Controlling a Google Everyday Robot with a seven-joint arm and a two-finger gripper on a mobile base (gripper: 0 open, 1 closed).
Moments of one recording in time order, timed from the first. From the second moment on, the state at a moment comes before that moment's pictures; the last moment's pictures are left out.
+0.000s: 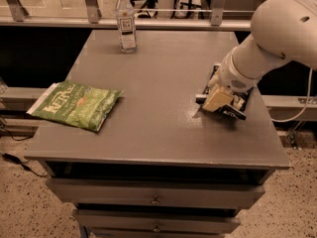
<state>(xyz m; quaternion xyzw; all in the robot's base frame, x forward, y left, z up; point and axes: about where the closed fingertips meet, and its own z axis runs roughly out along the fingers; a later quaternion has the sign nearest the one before) 0.577 -0.172 0.841 -0.57 0.78 -0.01 0.25</state>
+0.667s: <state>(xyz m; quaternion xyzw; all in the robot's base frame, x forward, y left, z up) 0.577 -0.165 0.888 -0.60 0.74 -0.05 0.28</state>
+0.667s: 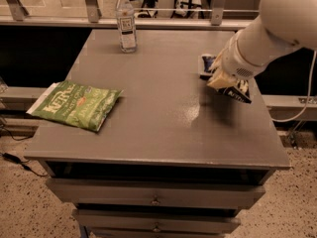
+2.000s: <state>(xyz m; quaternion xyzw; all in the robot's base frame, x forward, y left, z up) 0.607 -0.150 0.937 -0.63 0.69 -0.11 0.35</state>
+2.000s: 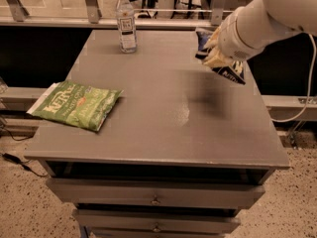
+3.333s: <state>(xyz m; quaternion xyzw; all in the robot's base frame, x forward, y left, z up) 0.761 -0.046 0.933 -0.67 0.61 -0.12 0.40</state>
